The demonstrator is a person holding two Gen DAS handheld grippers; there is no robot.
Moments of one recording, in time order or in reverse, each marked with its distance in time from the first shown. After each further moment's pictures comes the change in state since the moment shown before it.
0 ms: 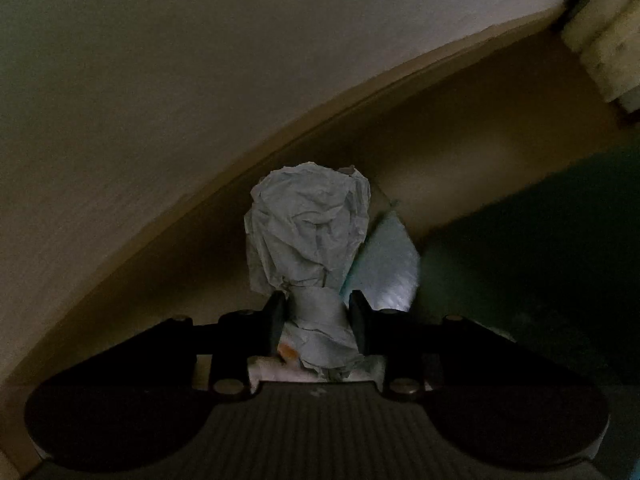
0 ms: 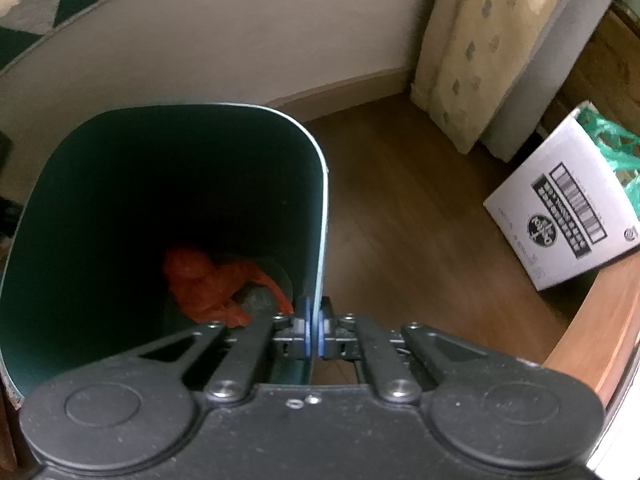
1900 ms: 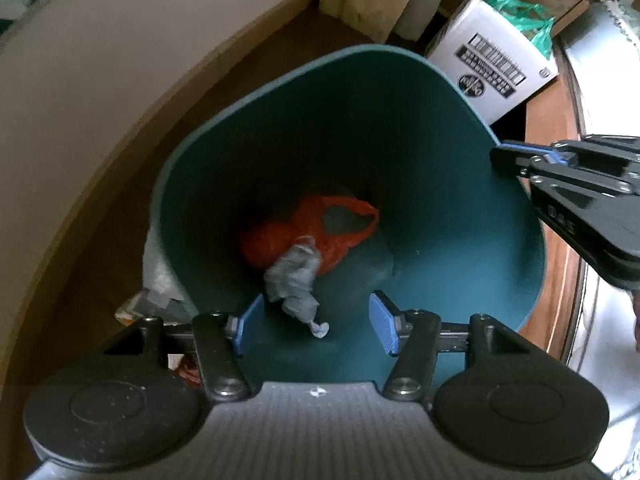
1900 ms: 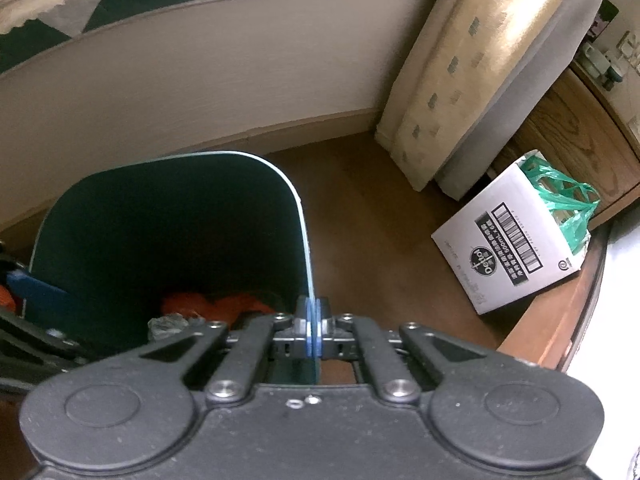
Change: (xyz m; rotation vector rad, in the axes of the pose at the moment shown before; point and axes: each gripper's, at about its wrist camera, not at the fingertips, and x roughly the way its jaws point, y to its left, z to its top) left arm -0.122 -0.147 -0.085 0.403 -0.061 -0.291; right arm -0.048 0.025 -0.010 -0.061 -0.070 -0.159
